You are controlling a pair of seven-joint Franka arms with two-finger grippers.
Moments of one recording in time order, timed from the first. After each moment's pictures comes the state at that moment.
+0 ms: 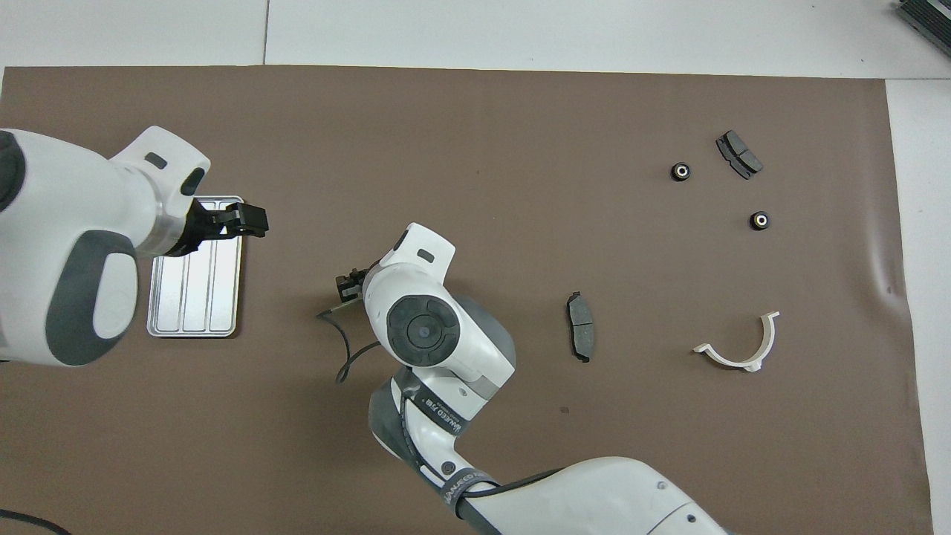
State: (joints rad) left arm -0.12 0.04 -0.11 -1.96 -0.03 2.13 -0.37; right arm 0.73 0.57 0.00 -1.62 -0.07 2.62 0.54
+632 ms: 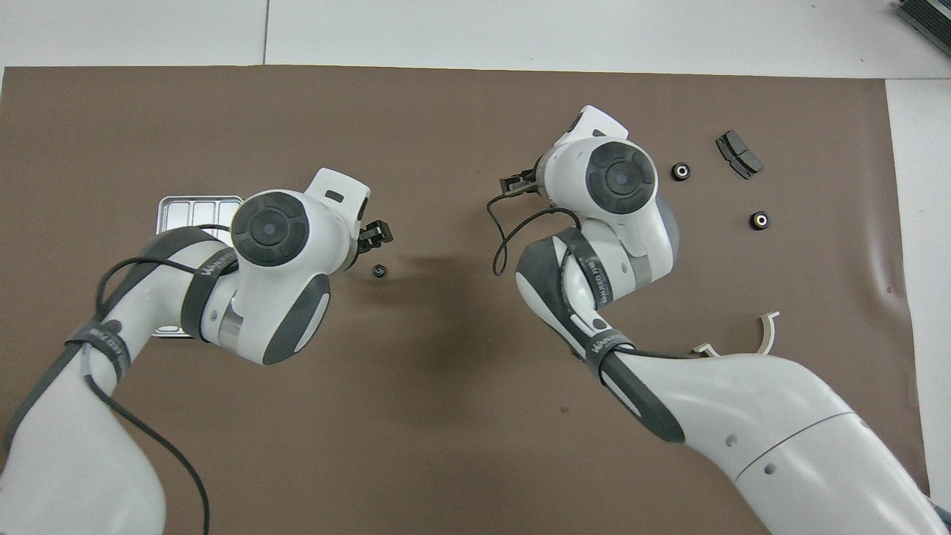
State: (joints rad) left arm -0.35 0.29 -0.12 -1.98 0.13 2.39 -0.87; right arm 0.34 0.57 0.00 -1.59 -0.07 2.51 0.12
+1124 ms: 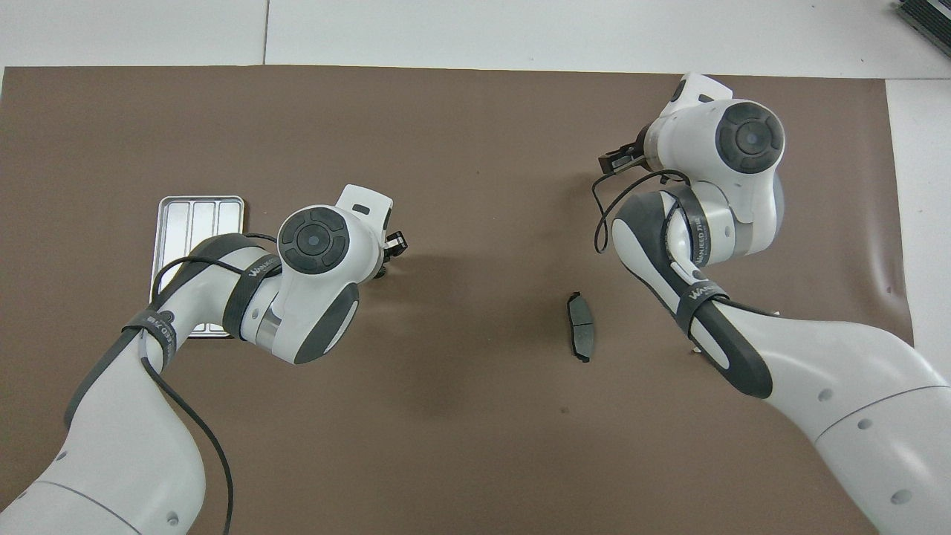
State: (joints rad) left arm -0.37 0.34 -0.11 -1.99 0.13 2.42 -0.95; right arm 0.15 0.57 0.00 -1.59 -0.07 2.51 -0.19
